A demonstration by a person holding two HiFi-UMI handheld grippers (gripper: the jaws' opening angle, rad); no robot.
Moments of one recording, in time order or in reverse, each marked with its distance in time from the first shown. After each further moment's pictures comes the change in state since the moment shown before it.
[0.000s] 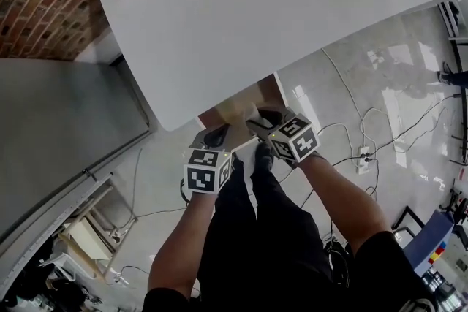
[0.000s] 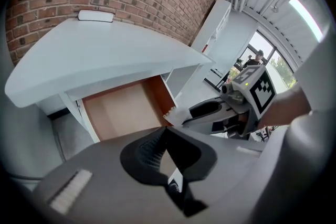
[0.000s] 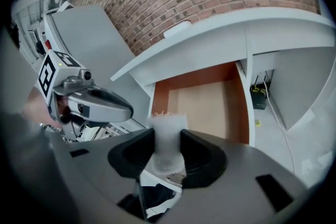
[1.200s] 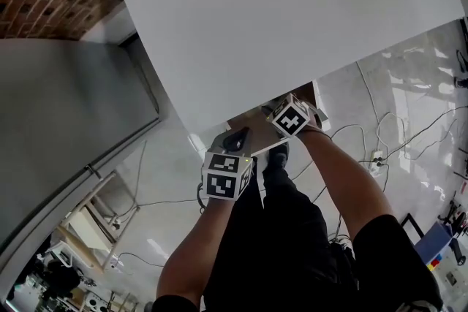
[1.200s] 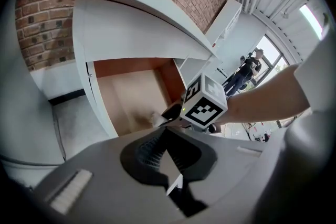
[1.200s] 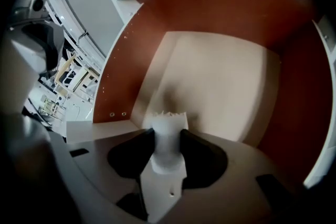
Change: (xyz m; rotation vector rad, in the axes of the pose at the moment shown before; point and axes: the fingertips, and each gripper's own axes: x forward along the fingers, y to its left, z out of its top) left arm 0.020 0.032 -0.046 -0.089 0.037 0.006; right arm 0.128 -0.061 -0.068 -0.350 0.428 -0.067
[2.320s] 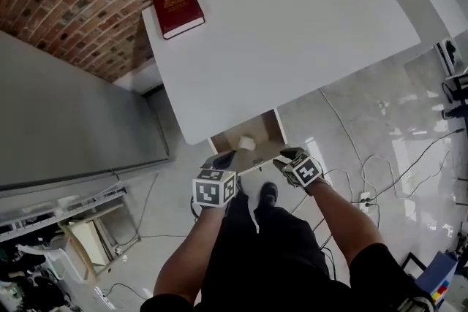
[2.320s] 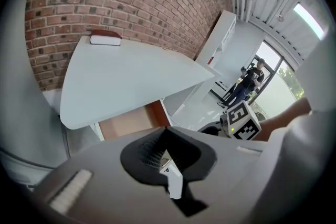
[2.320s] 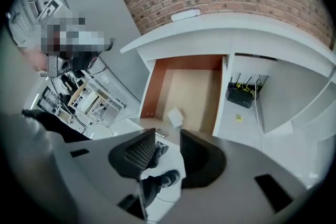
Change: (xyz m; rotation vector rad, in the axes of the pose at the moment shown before) left arm -0.086 -0.082 0.081 -0.002 -0.138 0.068; right arm -0.178 0.031 -0.070 0.209 -0.182 -0.012
